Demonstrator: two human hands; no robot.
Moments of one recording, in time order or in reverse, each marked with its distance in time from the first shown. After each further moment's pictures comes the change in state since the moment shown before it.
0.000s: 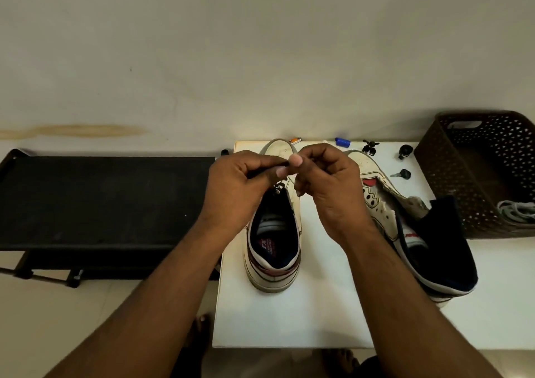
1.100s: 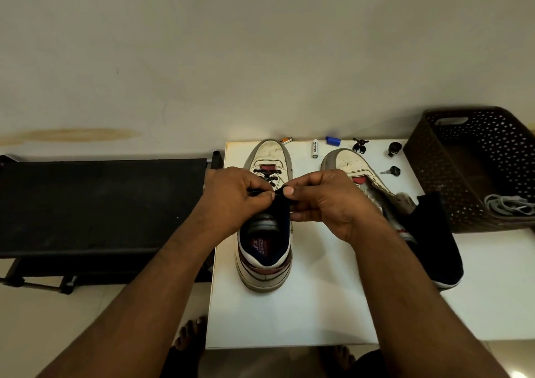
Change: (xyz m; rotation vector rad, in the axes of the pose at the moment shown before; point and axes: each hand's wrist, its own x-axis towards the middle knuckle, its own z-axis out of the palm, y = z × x) left_hand 0.003 -0.015 0.001 0.415 -0.269 -0.028; right_hand 0.005 0.005 -0.034 -0.189 -0.127 0.499
